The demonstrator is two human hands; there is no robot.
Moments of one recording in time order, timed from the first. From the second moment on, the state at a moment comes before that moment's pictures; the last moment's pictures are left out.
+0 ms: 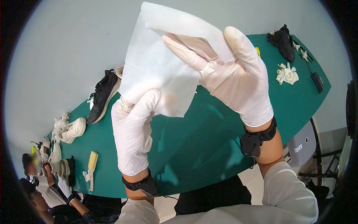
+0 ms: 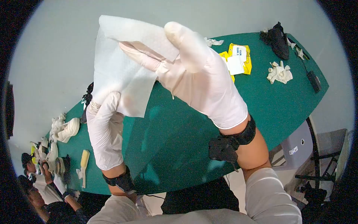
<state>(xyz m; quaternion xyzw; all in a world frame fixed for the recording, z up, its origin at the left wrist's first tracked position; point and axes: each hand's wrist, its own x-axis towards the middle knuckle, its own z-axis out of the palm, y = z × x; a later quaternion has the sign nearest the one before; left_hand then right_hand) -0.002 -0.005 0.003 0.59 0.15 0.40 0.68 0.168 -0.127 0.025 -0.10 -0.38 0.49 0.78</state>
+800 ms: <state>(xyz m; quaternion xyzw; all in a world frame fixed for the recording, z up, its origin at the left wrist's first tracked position) -0.025 0.013 0.011 0.40 0.04 0.27 0.87 0.155 -0.099 -0.004 -0.44 -0.70 -0.12 0.55</state>
